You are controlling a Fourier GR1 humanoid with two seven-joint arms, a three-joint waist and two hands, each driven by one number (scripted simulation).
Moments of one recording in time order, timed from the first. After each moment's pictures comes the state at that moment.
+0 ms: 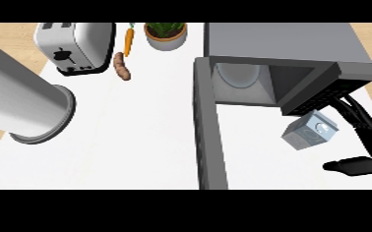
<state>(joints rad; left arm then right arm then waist) 0.64 0.05 0.33 -2.35 0.47 -0.44 0.00 -0.13 -0.47 -0.24 -0.99 0.13 0.48 -0.74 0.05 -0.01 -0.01</state>
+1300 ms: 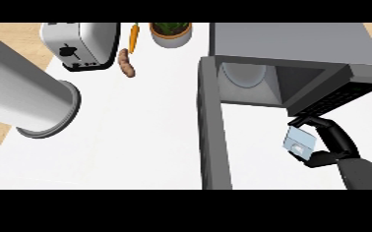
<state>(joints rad) 0.71 0.07 0.34 -2.33 0.54 -0.53 -0.06 -0.32 -0.41 -0.04 -0.55 0.16 0.36 -0.94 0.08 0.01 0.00</state>
